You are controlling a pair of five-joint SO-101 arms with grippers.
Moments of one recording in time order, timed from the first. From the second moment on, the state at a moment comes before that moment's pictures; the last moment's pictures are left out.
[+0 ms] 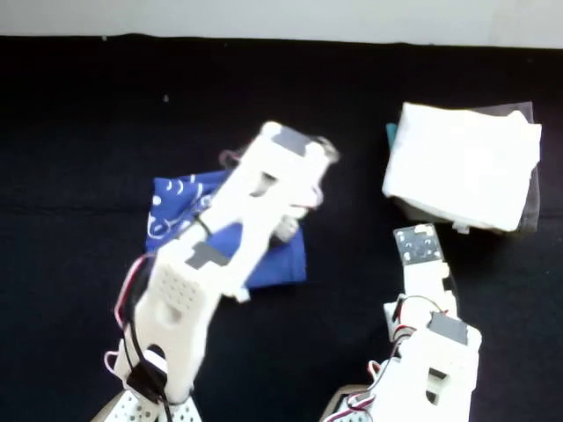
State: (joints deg) left arm 26.4 41.5 -30.7 97.6 -1.8; right arm 18.2 -61.5 86.6 49.3 32.7
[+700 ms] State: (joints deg) left arm 22.3 33.5 -16.5 90.6 -1.7; right arm 23.9 -61.5 86.6 49.3 32.7
